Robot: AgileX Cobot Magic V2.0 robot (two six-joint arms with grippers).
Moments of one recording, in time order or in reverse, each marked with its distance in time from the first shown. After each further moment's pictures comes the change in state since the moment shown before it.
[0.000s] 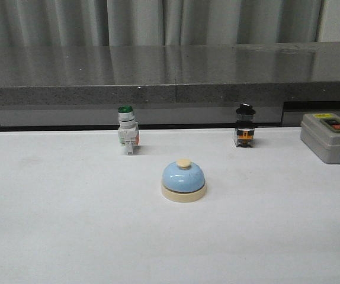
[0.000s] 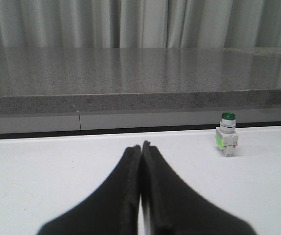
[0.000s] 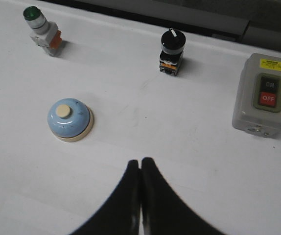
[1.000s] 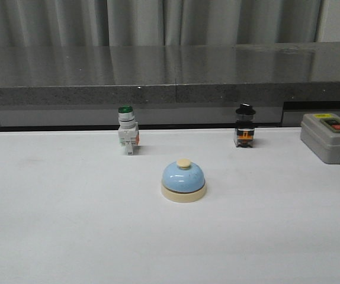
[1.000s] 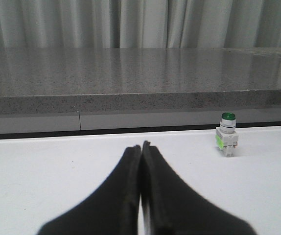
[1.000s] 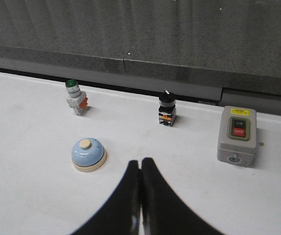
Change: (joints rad) left arm 0.000 0.000 0.000 0.000 0.000 0.000; right arm -0.002 -0.642 0.310 0.000 -0.066 0.002
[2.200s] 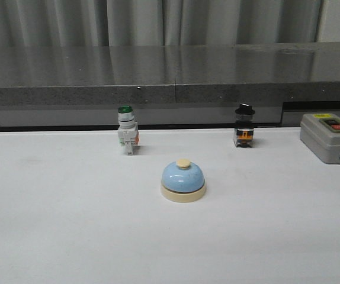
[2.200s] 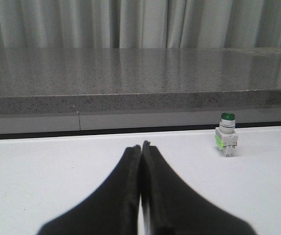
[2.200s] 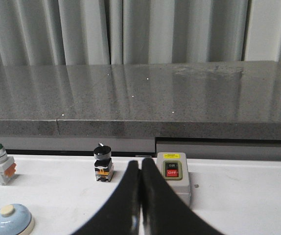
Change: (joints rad) left arm 0.000 0.000 0.001 0.000 0.000 0.000; right arm -0.253 -0.295 0.372 -0.035 -0.404 0.000
